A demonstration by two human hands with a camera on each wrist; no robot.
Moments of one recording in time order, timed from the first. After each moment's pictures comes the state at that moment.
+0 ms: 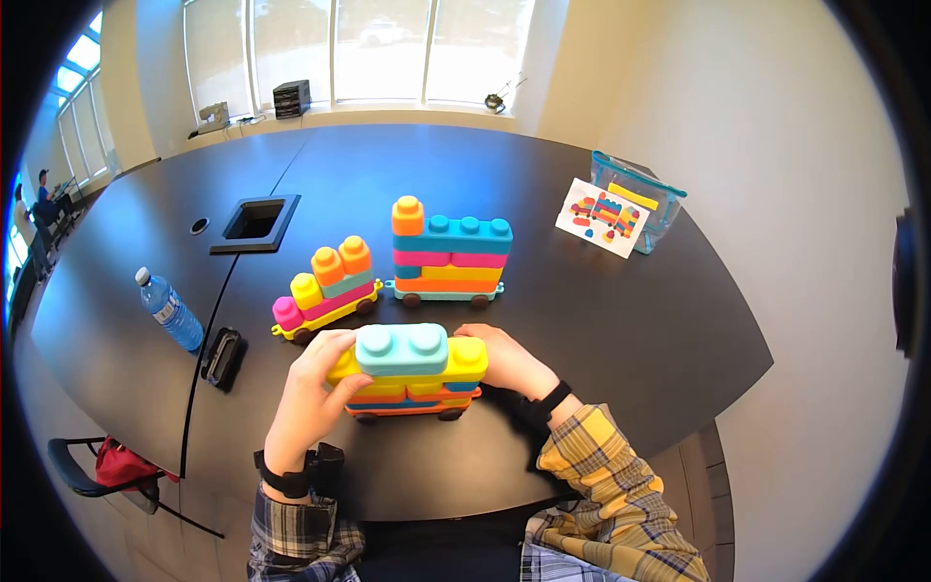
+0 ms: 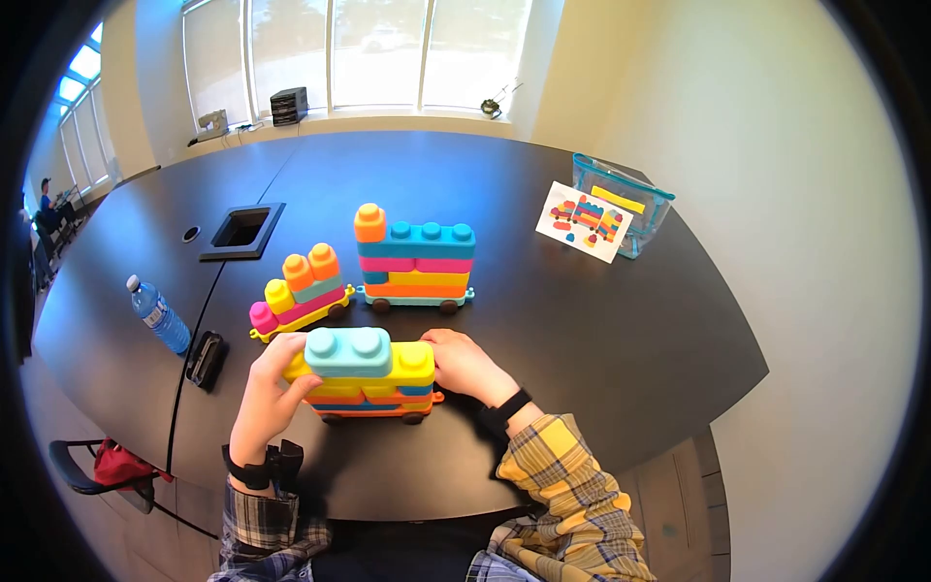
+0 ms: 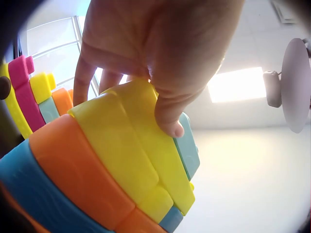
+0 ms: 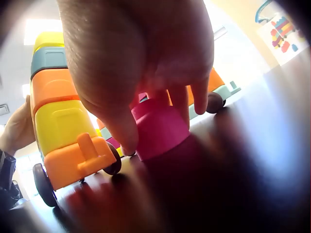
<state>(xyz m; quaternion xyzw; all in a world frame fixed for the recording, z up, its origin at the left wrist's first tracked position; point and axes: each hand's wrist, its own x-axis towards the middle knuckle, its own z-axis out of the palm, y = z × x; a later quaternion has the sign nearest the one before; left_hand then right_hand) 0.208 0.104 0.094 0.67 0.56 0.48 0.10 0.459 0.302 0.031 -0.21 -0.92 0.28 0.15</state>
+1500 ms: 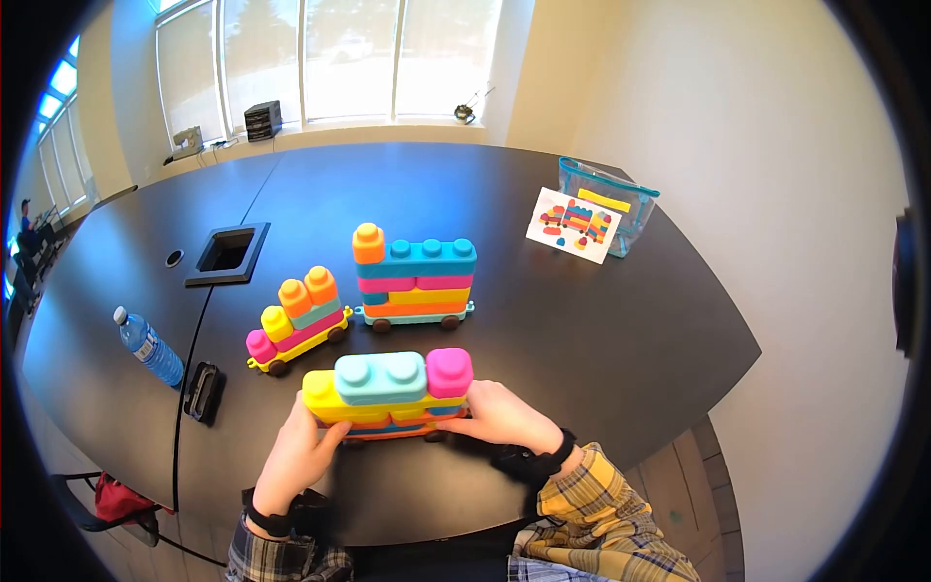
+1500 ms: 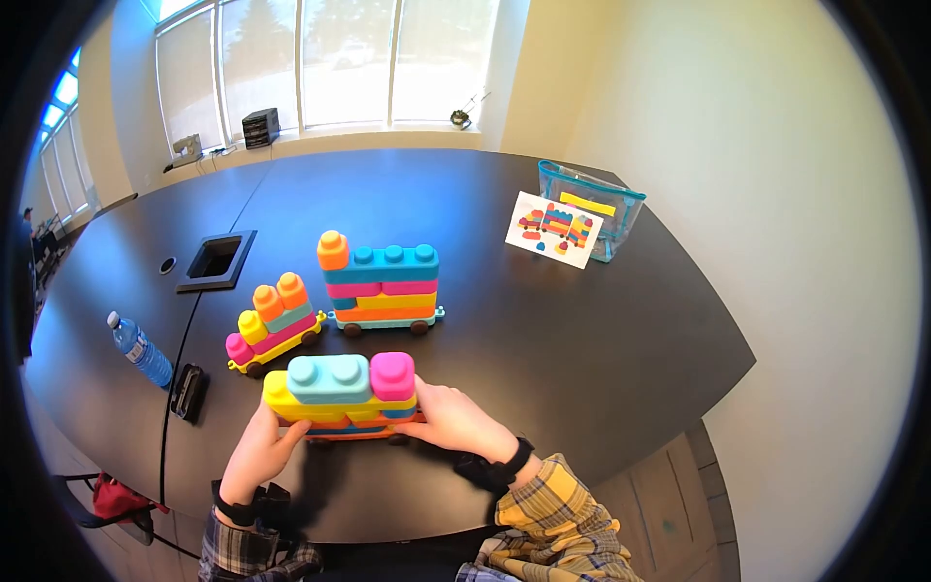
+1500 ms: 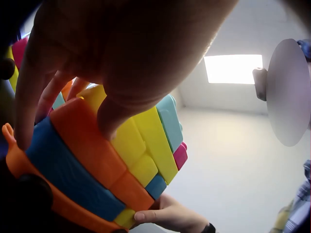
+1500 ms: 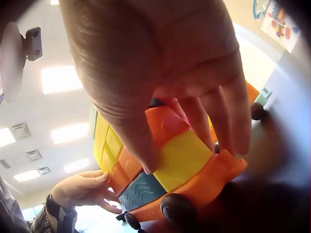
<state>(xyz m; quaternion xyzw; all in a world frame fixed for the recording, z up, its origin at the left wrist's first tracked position) 0.217 0.093 0.066 0.58 0.65 0.41 0.27 0.492 0.242 0.068 -0.28 -0.87 0.37 0.15</state>
